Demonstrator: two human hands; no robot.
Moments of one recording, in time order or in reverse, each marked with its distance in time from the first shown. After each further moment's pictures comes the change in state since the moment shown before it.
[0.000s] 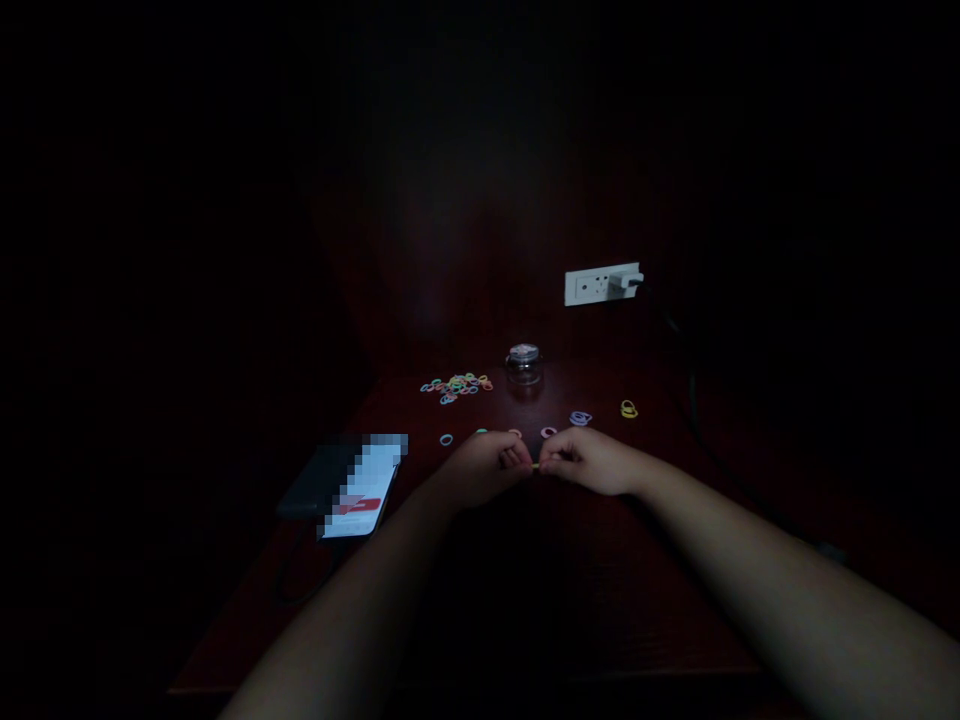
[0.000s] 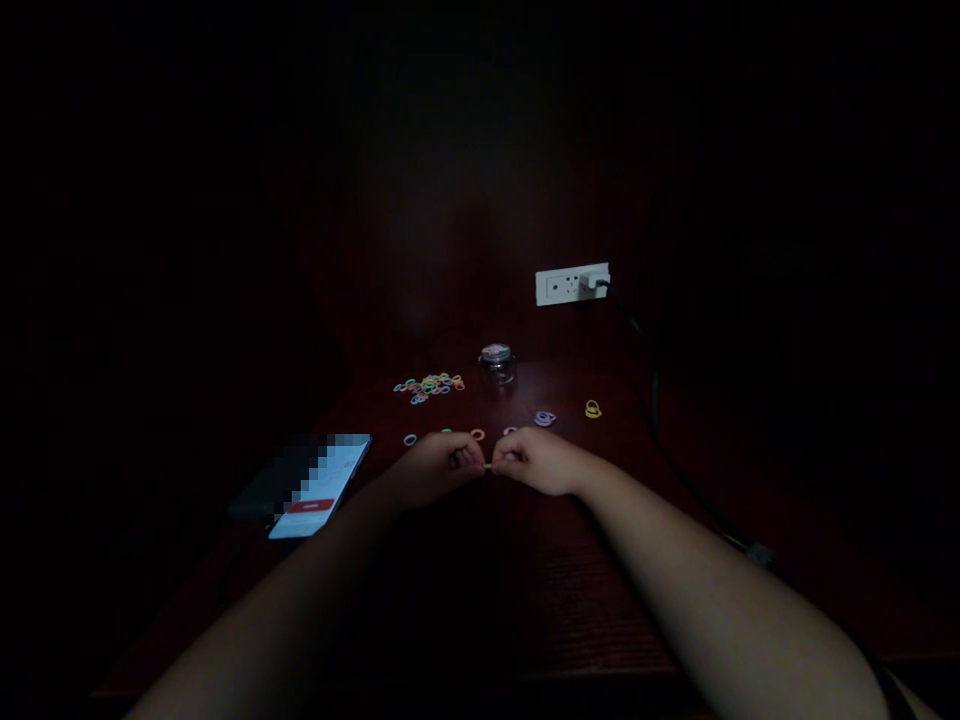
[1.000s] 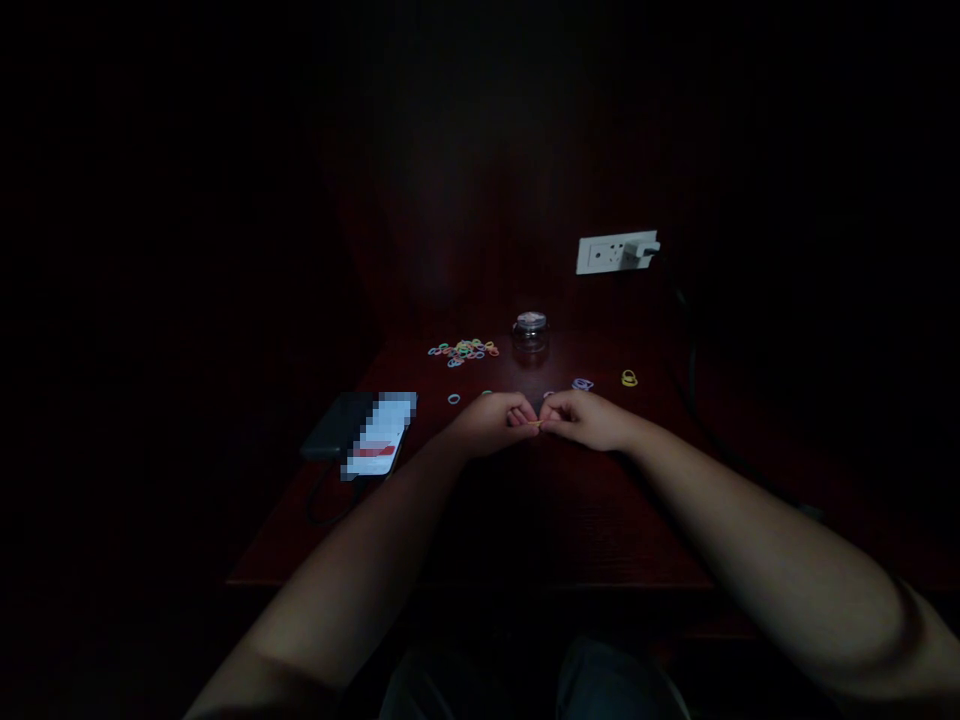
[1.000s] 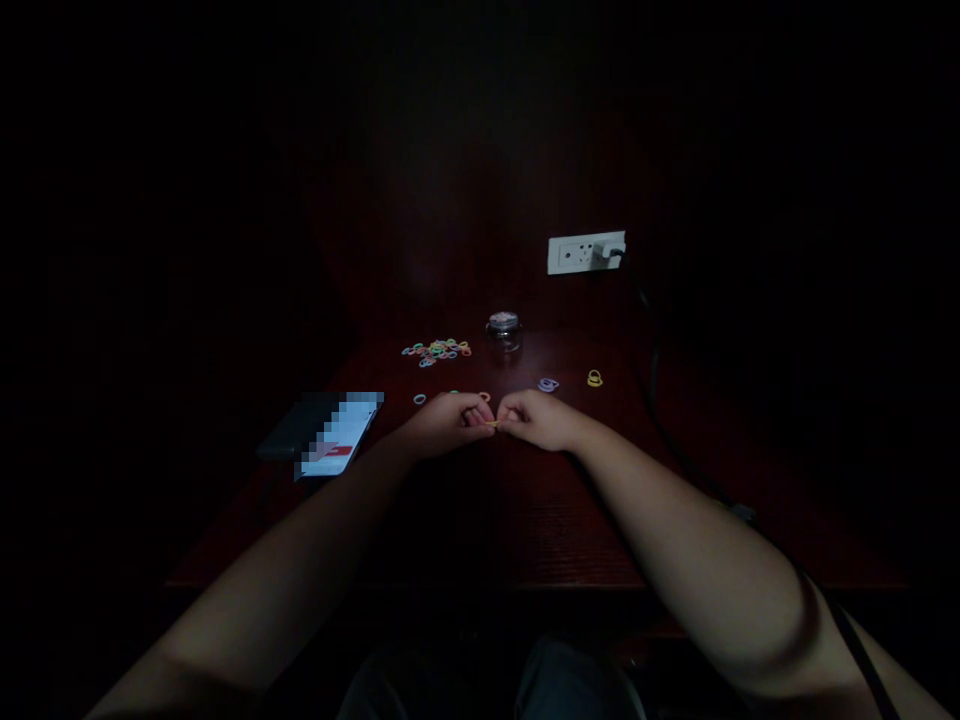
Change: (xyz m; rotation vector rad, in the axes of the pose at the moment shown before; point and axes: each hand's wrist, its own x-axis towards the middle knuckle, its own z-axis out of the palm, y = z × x) left_hand 0.004 -0.007 0.006 -0.042 0.020 0.004; right_hand 0.002 0.003 0.002 0.033 0.030 0.000
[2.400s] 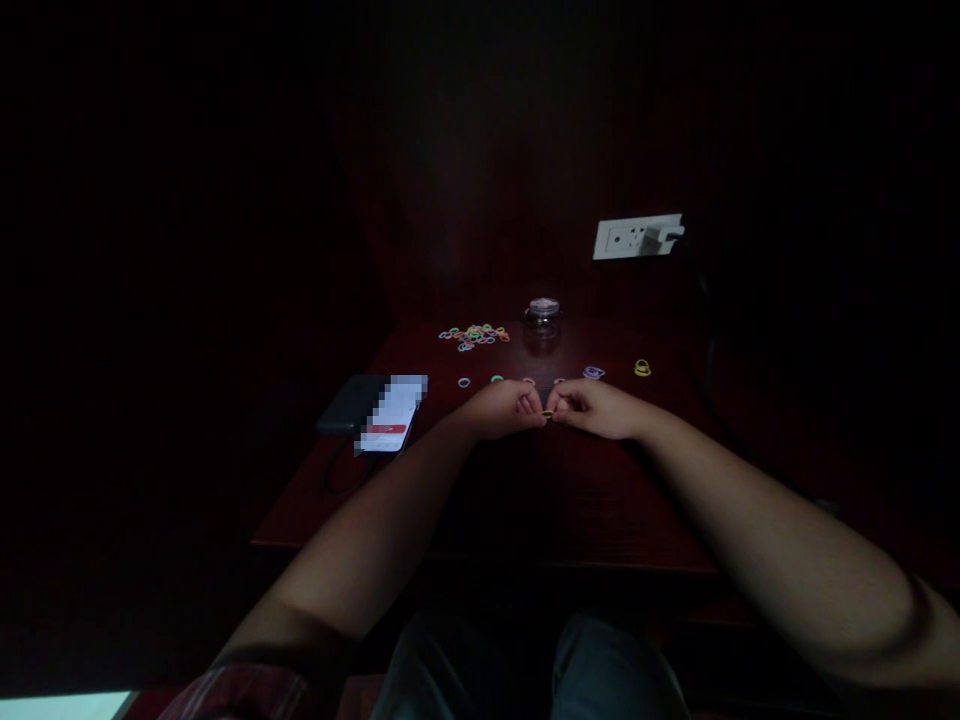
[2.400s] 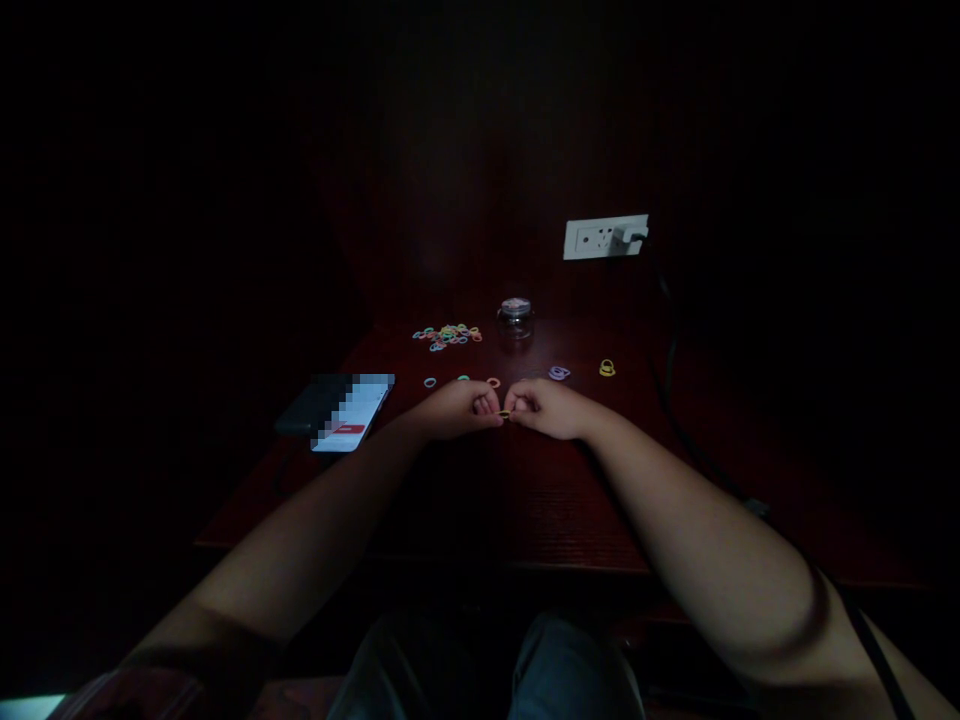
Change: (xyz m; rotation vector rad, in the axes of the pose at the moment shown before) left_hand 0.002 -0.004 0.000 0.069 -0.070 -0.037; right_hand -0.001 -0.002 -0.001 0.040 -0.061 0.009
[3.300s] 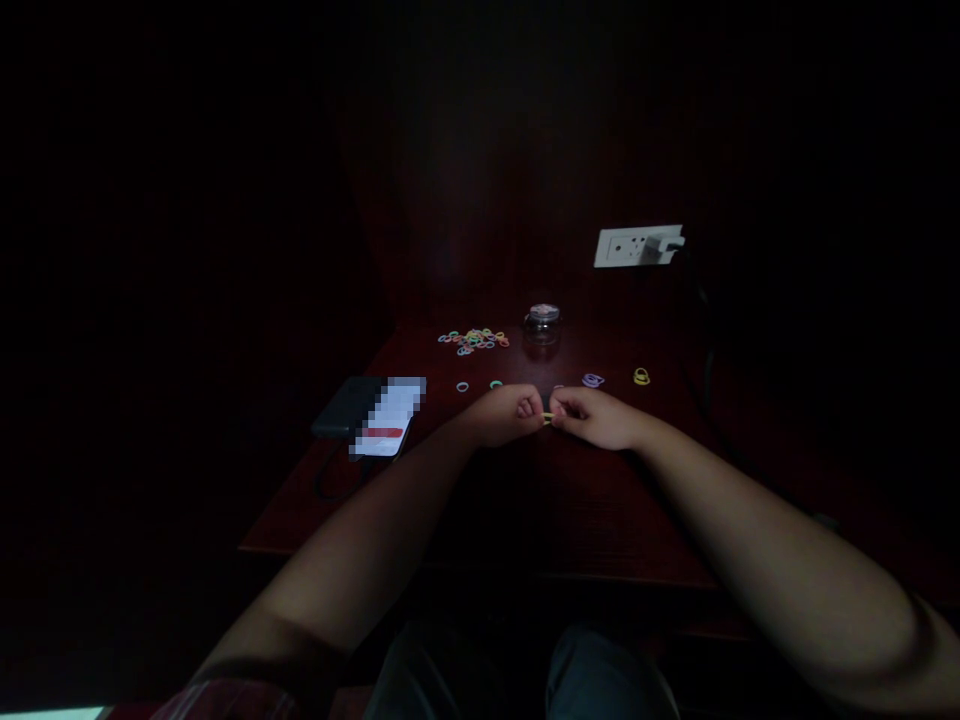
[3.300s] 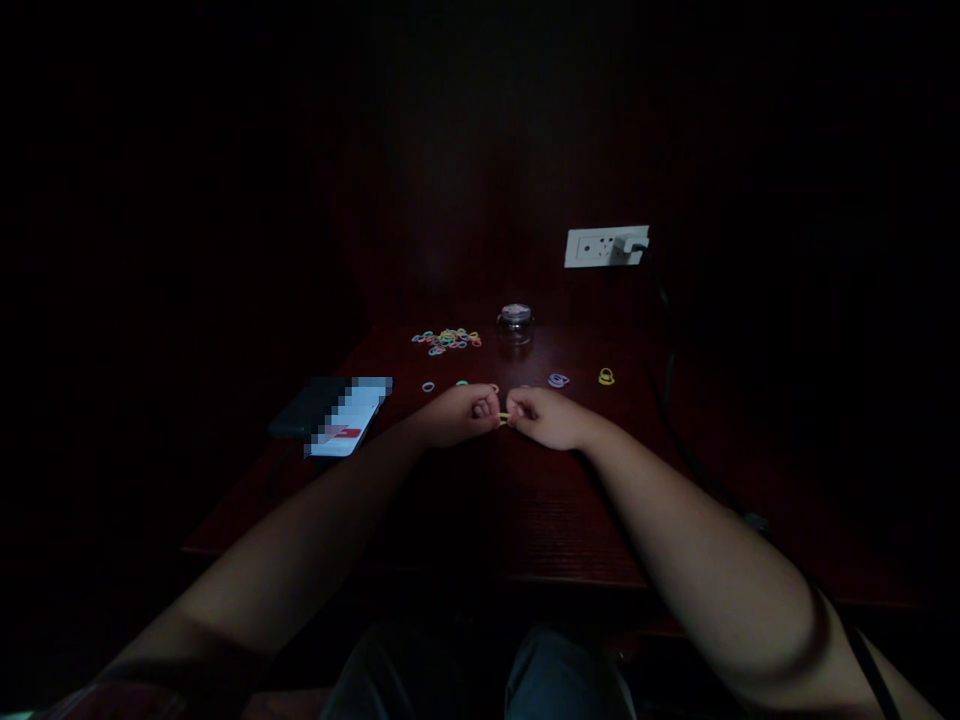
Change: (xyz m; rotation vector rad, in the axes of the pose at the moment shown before) left_hand -0.001 0.007 0.005 -0.108 0.044 0.015; right_hand 0.000 0.000 0.001 -0.112 0.044 -0.027
